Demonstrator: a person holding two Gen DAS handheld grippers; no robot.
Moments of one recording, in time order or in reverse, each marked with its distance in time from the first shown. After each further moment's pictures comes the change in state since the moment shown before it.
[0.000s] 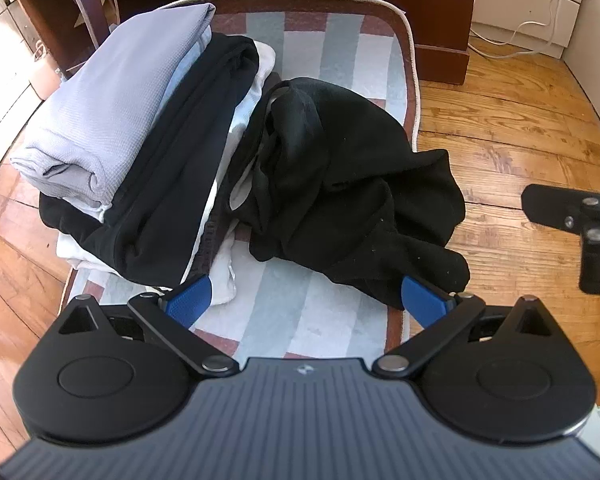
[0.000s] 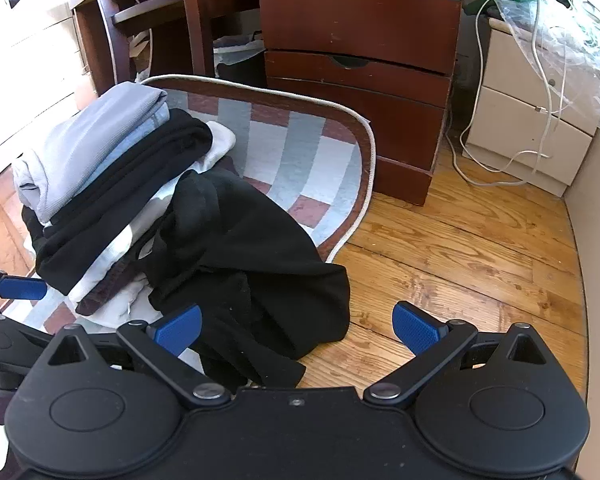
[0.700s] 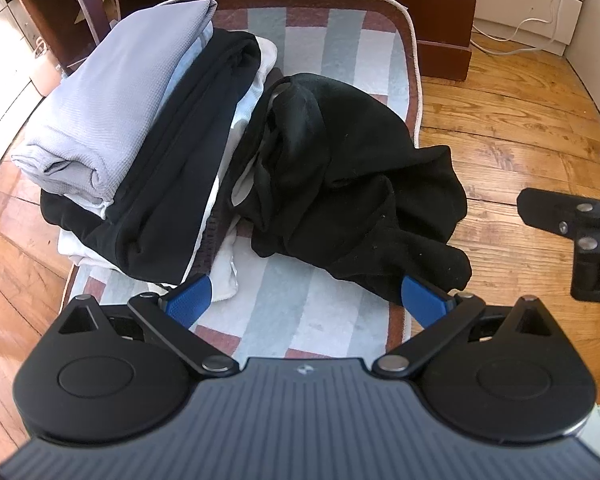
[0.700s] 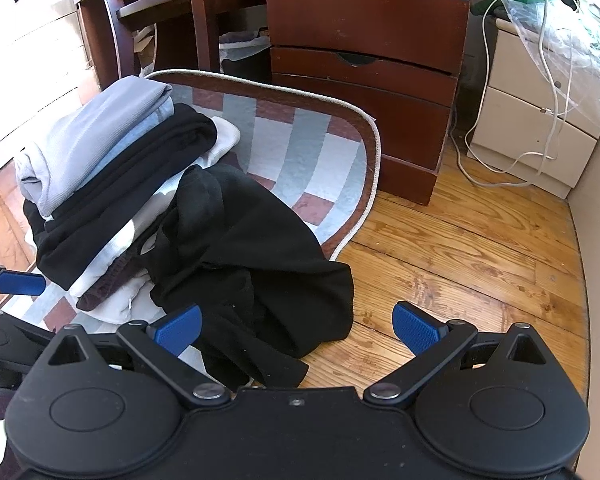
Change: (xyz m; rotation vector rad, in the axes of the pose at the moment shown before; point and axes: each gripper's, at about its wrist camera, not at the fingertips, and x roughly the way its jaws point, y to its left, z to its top) left arm 0.001 0.001 0.001 0.001 0.017 -0.002; right arm 0.003 0.001 0.001 -0.011 0.009 0.006
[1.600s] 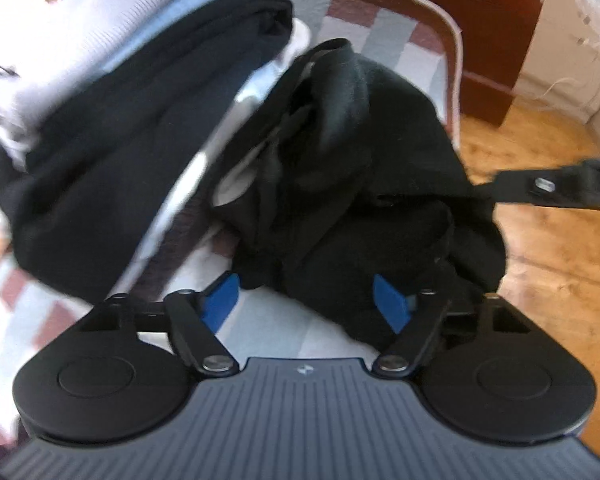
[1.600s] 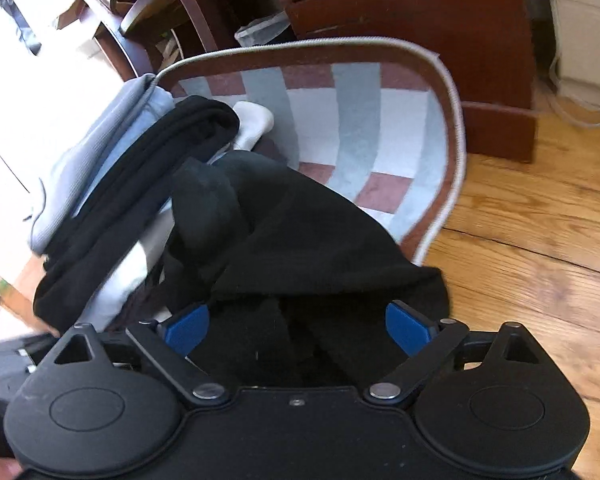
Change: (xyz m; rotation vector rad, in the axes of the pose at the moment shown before) left arm 0.124 0.036 -0.020 -0.201 -0.157 -0.137; right arm 0.156 -0.041 0.002 0.141 -0.001 0.367
